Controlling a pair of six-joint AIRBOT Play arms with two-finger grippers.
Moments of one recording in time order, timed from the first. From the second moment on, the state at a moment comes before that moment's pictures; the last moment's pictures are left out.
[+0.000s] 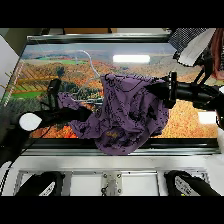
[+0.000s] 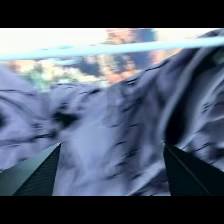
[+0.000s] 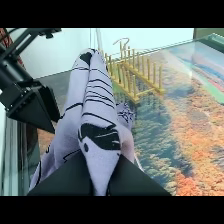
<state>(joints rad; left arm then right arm) -0.29 -0.85 0.79 1.05 -0.87 -1.56 -0.15 -1.10 1.01 -0.02 1.40 0.01</state>
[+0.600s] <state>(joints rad) -0.47 -1.05 0.85 1.05 -0.82 -1.77 -0.15 -1.09 1.01 -0.02 1.39 0.02</state>
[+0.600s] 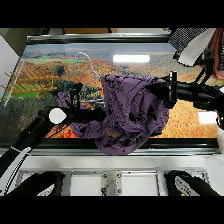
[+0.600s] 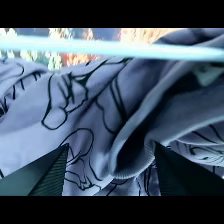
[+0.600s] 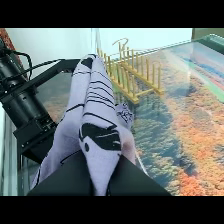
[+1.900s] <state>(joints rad) -0.50 -1.02 0.77 1.04 -0.72 -1.86 -0.15 -1.09 1.01 -0.02 1.39 0.02</state>
